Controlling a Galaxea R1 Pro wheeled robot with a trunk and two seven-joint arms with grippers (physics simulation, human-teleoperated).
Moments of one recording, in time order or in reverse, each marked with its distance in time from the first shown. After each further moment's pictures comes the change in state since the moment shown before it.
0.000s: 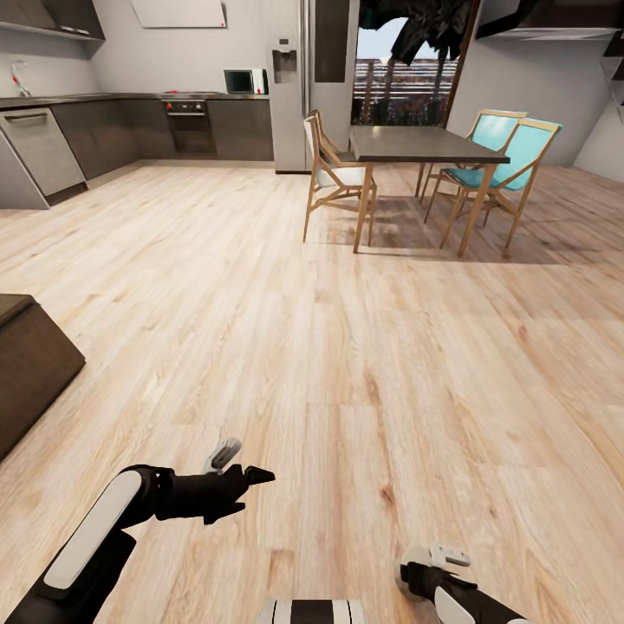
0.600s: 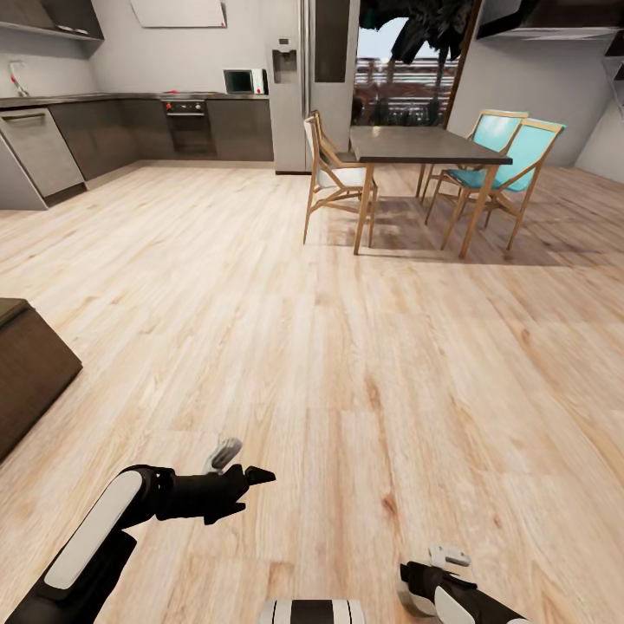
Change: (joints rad) left arm 0.000 -0.001 -0.001 0.000 -0.001 0.000 0.000; right arm 0.000 0.000 0.000 -0.001 0.000 0.000 0.001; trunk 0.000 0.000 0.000
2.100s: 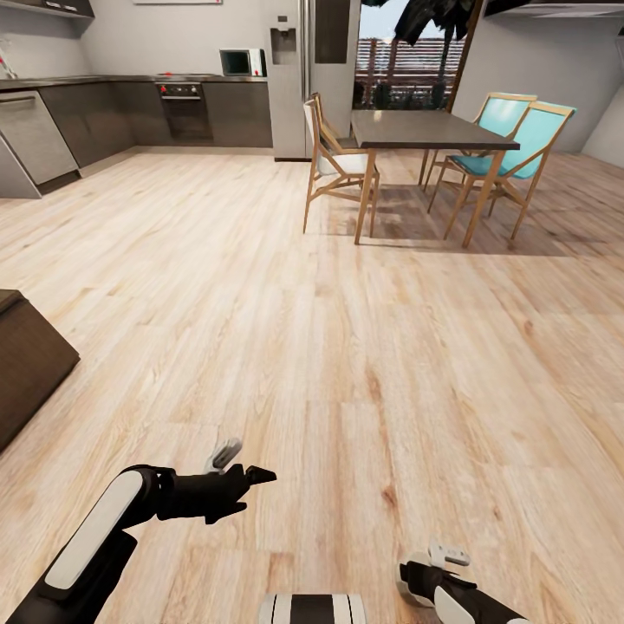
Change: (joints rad) left arm 0.000 -0.002 -0.002 -0.001 0.000 0.000 -0.005; right arm 0.000 0.000 0.000 -0.001 0.004 0.000 0.000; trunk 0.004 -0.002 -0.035
